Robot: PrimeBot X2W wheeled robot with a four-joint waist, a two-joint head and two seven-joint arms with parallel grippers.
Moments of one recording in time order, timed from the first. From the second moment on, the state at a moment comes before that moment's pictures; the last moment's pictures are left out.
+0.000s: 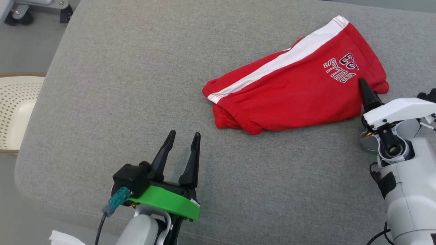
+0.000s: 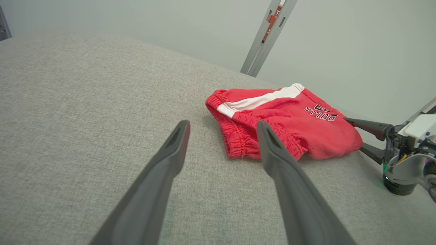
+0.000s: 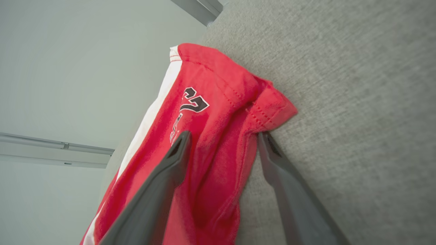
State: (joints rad) left arm -0.20 0.05 -0.41 0.22 -0.51 -0.08 -0.26; right arm -0.61 -0.09 -0.22 0.71 0.82 0.13 0.14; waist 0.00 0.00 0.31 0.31
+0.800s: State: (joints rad) left arm -0.23 0.05 -0.46 0.20 -0.55 -0.06 -0.26; right arm -0.80 -0.14 -0.28 0.88 0.68 0.13 0.17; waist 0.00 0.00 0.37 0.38
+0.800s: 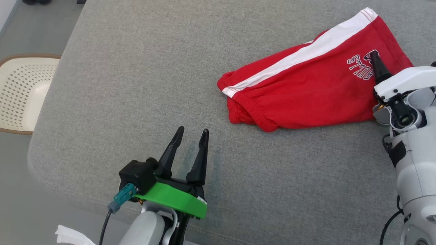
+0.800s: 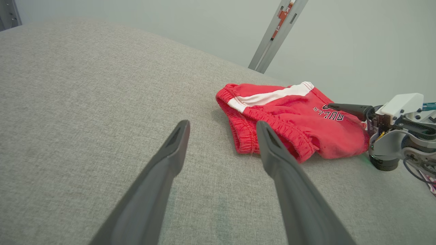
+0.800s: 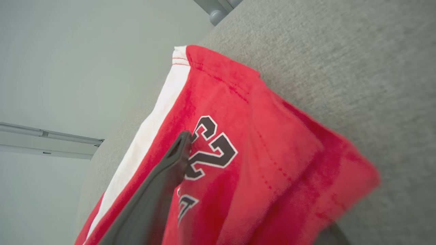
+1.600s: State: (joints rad) left arm -0.22 0.05 -0.43 0.23 -0.54 -0.06 -0.26; right arm -0.71 -0.11 -0.20 0.83 0.70 0.13 -0.01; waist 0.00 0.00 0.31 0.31
